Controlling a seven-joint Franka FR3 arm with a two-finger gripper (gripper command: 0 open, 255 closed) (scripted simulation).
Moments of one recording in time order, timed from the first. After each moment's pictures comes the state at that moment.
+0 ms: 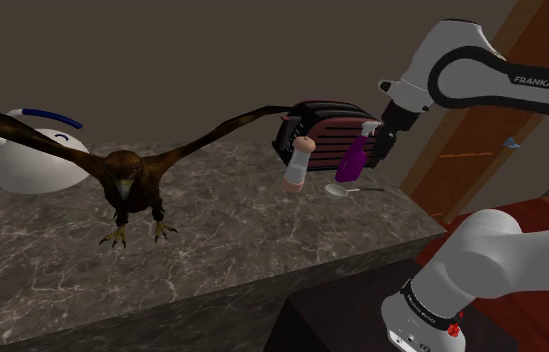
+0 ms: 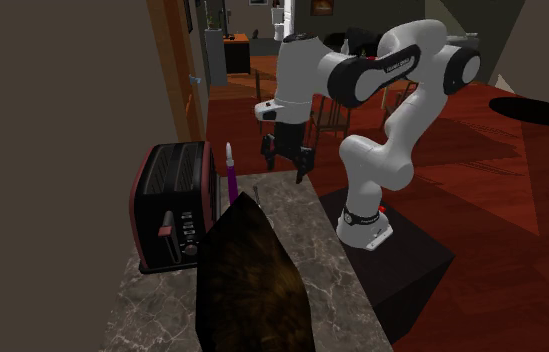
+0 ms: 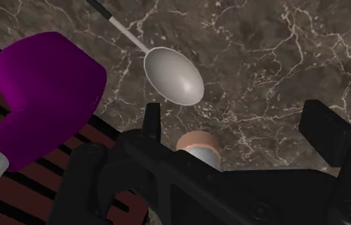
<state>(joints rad) 0.05 -0.89 -0.11 -2.61 -0.07 1.83 -0.47</state>
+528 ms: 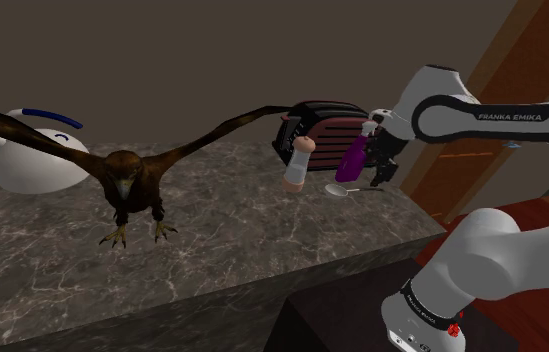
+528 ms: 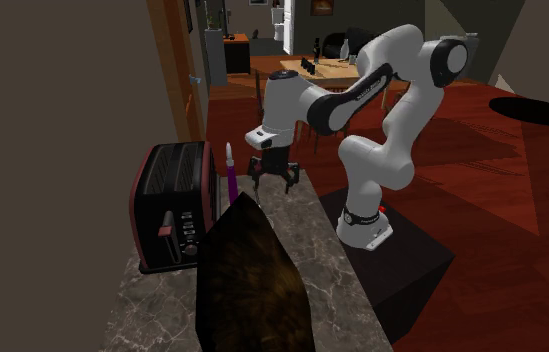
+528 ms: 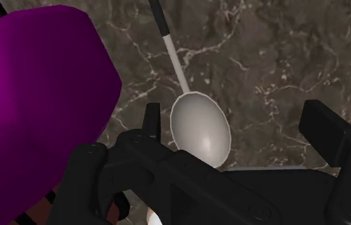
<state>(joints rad) 0.10 -0.83 -0.35 -2.78 -0.28 2.06 -0.96</state>
